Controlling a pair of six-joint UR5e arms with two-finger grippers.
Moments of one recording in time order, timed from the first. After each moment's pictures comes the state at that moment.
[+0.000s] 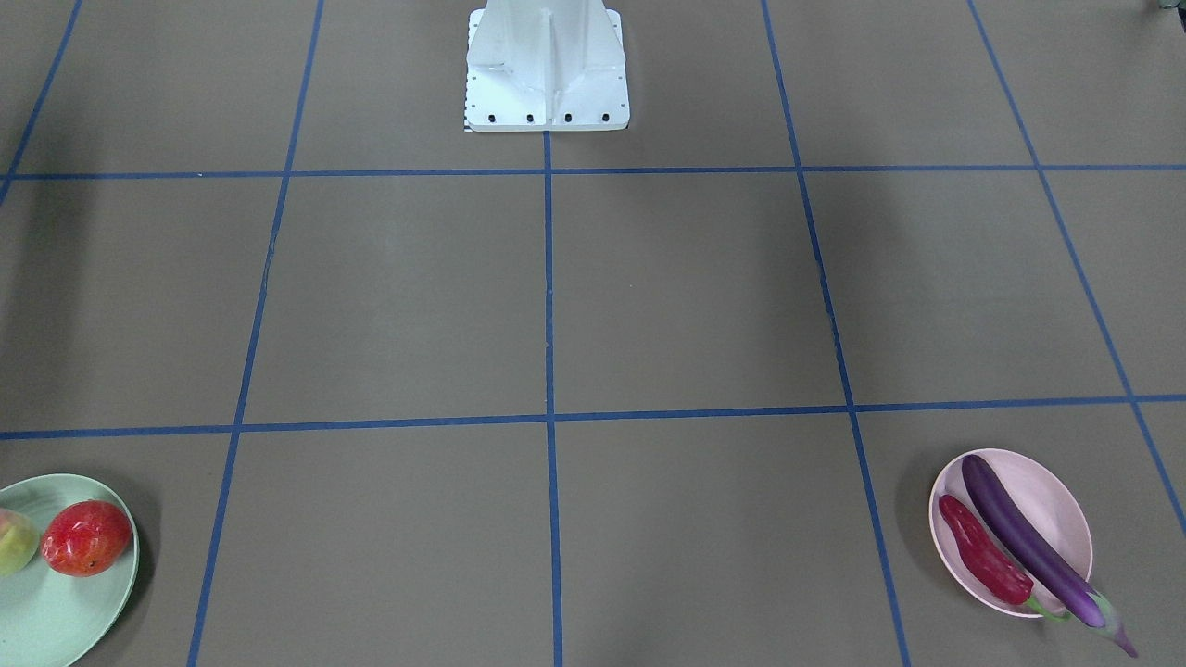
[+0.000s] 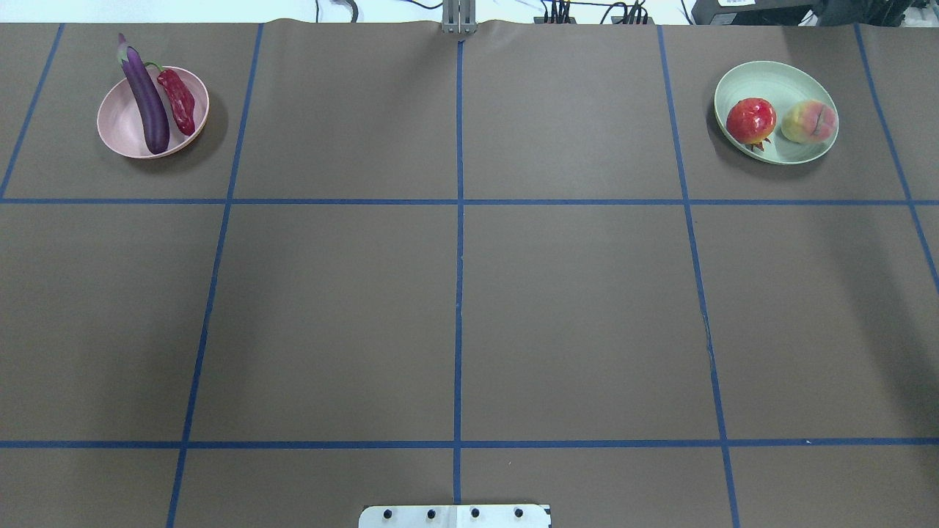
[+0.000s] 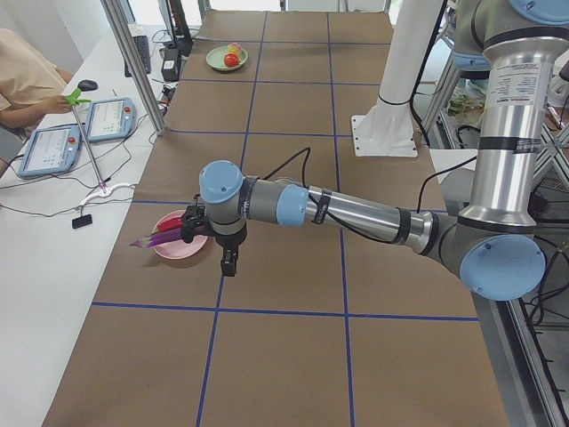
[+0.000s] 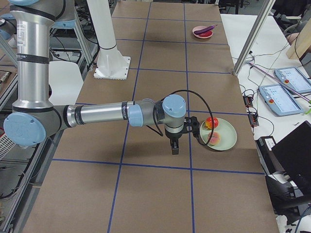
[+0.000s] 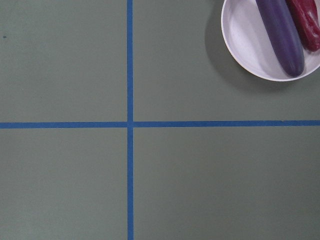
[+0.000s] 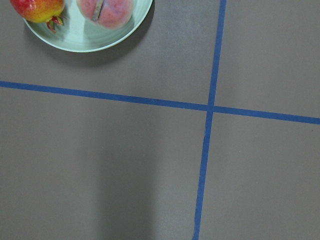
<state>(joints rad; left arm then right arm) -1.53 -1.63 -1.74 -1.49 -2.39 -0.12 1.54 -1.64 1.79 -1.56 2.36 0.03</state>
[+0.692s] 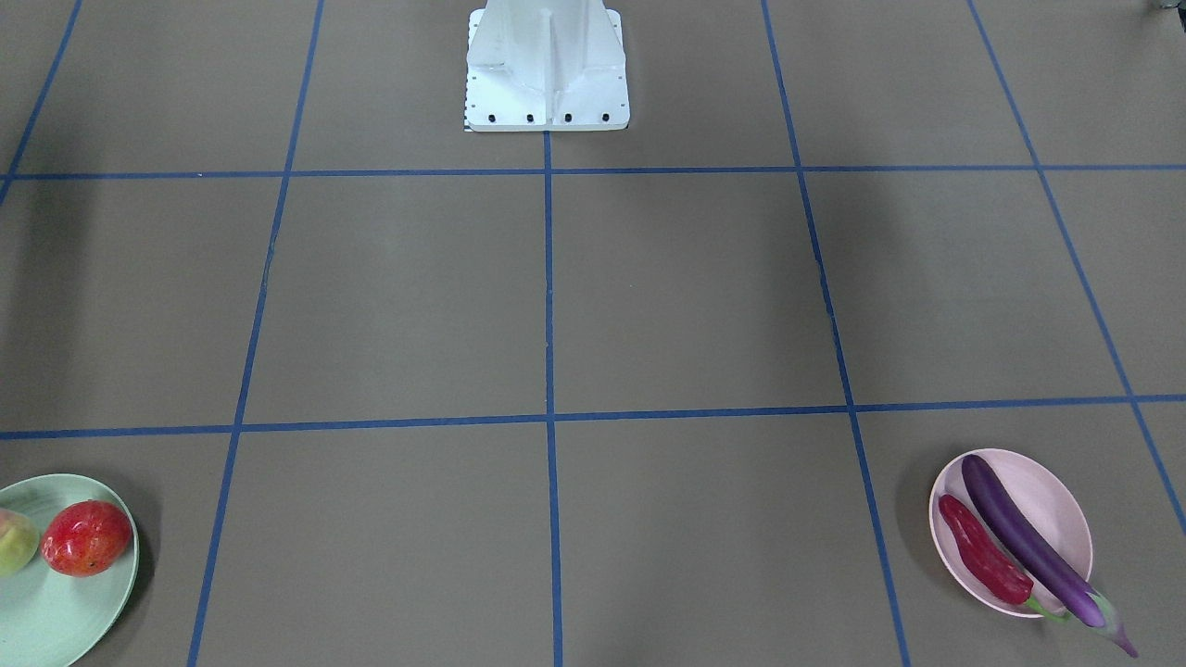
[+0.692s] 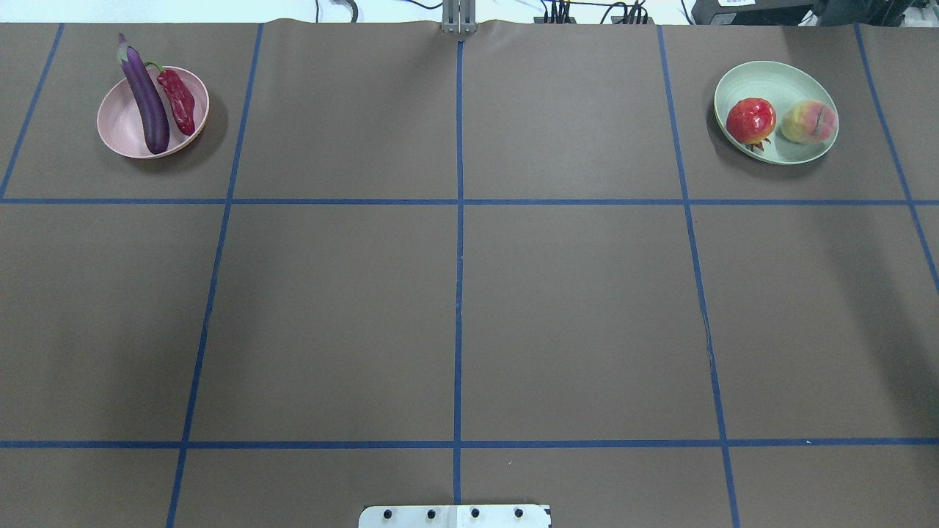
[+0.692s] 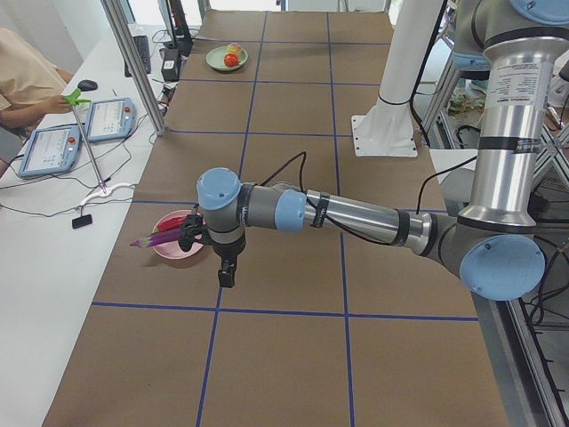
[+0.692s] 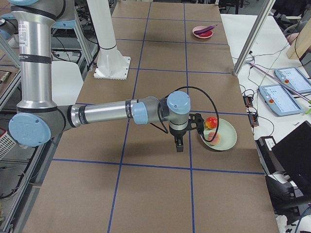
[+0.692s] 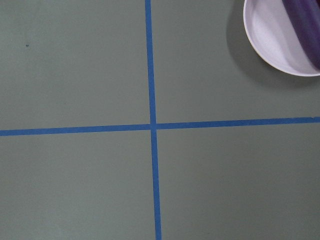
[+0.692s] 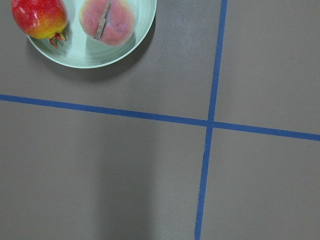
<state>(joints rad) -1.53 -1.61 -1.71 -1.48 -2.33 -0.04 1.54 -1.61 1.78 -1.56 2.38 0.03</state>
